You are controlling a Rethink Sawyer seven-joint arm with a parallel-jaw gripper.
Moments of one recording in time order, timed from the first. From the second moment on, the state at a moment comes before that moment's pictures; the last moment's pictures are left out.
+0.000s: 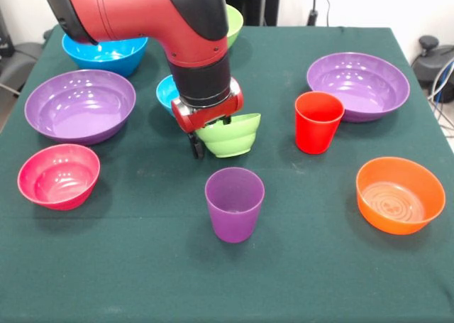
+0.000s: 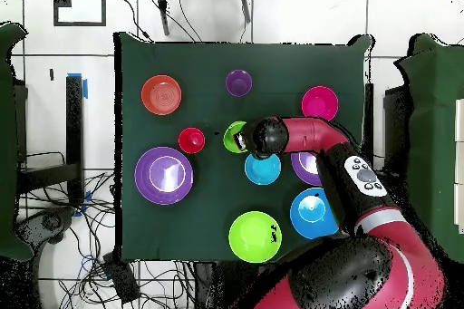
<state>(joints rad) -0.66 -0.34 0.49 1.47 -0.58 0.63 1.32</state>
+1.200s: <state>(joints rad) -0.59 -0.35 0.49 1.47 -0.56 0.63 1.32</state>
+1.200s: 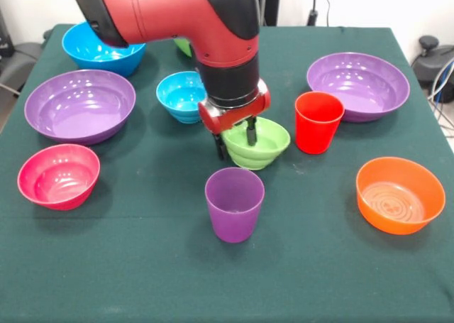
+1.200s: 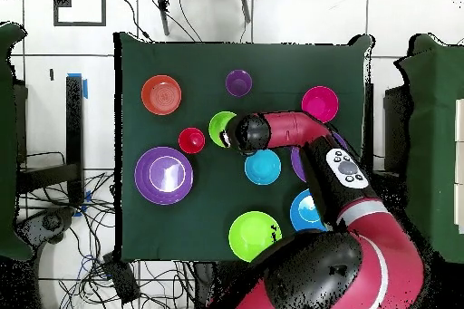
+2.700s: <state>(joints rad) -0.56 -0.35 0.49 1.32 -0.54 0.63 1.32</state>
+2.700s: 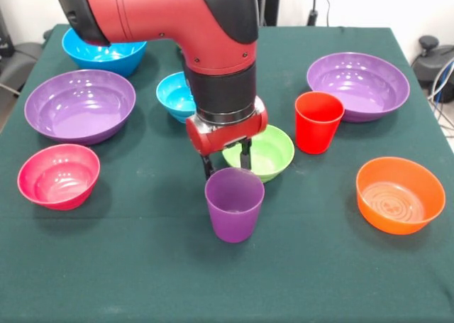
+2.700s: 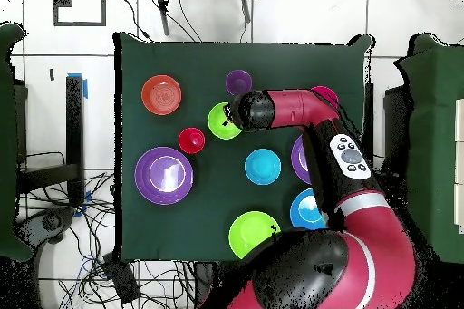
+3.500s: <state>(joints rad) -0.53 -0.36 0.44 1.27 -0.55 0.68 1.32</state>
